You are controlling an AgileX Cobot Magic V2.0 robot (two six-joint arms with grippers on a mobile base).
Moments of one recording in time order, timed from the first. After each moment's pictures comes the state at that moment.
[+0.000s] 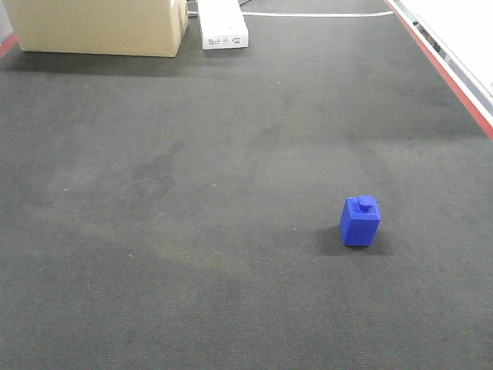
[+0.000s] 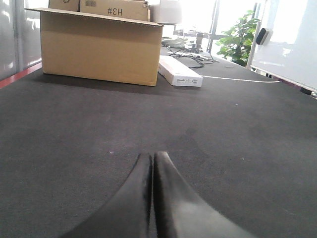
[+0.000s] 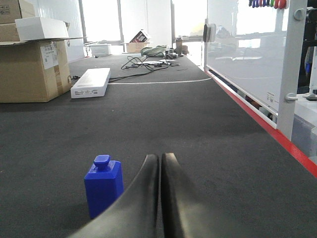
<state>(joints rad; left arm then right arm) -0.05 -0.02 0.03 0.03 0.08 -0.18 -0.01 -0.01 0.03 -0.02 0.02 0.04</state>
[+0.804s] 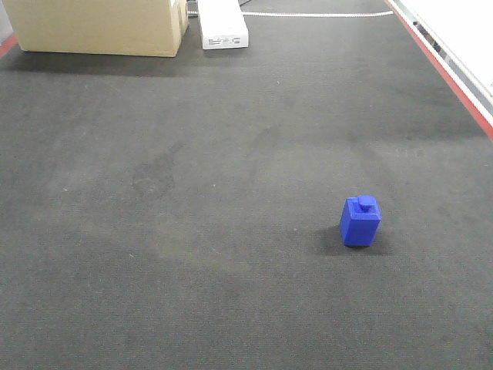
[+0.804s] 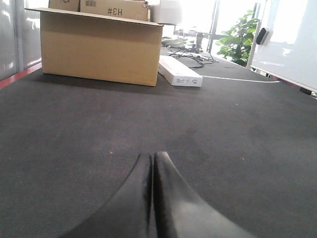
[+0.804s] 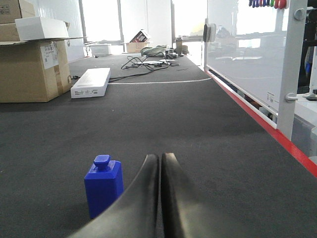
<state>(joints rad) -0.05 -0.02 0.03 0.03 0.08 -0.18 -0.01 -0.01 0.03 -0.02 0.02 0.04</state>
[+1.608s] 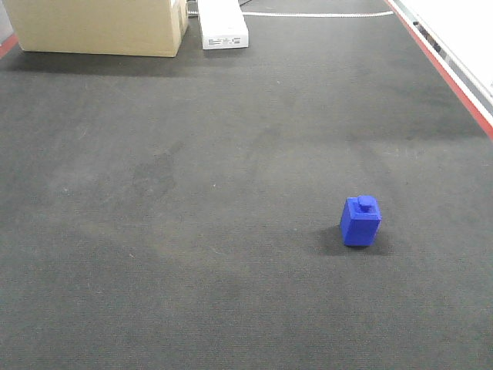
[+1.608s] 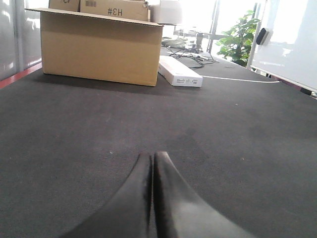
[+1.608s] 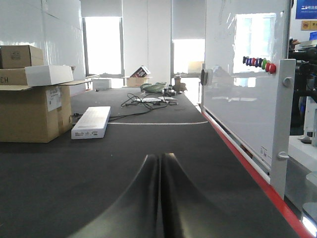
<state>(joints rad) -0.05 -0.02 0.03 0.03 0.08 -0.18 -0.01 0.08 -0.22 -0.04 0.07 0.02</state>
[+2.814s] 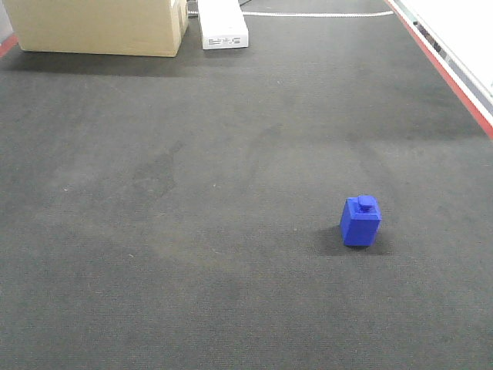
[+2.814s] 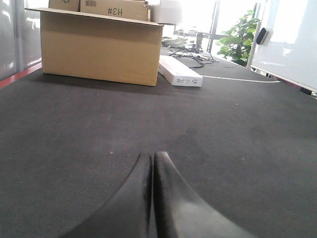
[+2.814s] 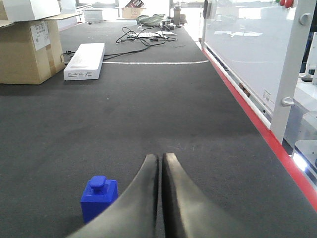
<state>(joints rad) -0.05 -0.02 0.03 0.03 0.08 -0.18 -0.01 0.34 -0.34 -0.04 0.17 0.02</state>
